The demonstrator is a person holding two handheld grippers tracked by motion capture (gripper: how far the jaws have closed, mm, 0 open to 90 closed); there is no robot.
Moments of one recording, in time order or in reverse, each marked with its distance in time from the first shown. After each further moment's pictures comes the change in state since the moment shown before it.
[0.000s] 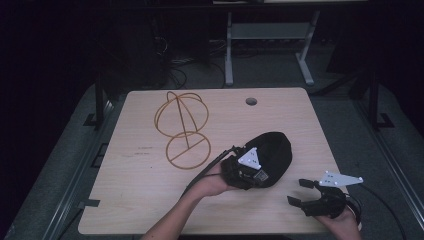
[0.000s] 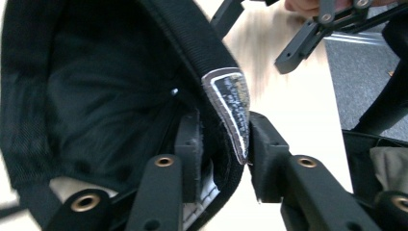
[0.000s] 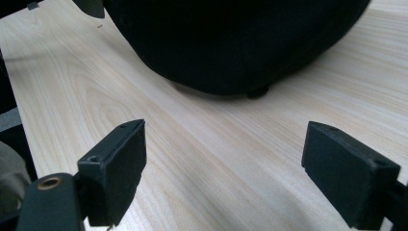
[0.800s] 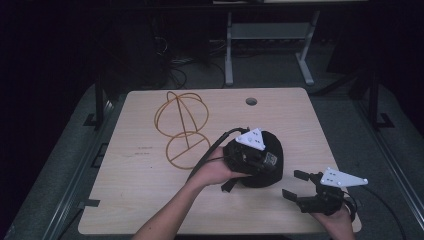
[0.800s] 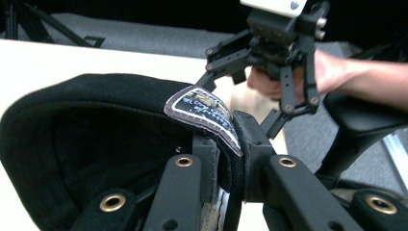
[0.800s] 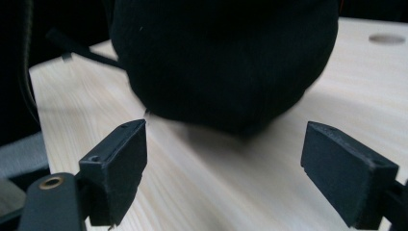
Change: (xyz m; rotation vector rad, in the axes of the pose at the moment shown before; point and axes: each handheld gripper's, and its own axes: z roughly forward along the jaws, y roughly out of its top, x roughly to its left) left arm 0.003 0.049 -0.046 -0.173 -0.077 -0.023; right arm 0.021 0.024 -0.004 -0.204 0.028 -0.063
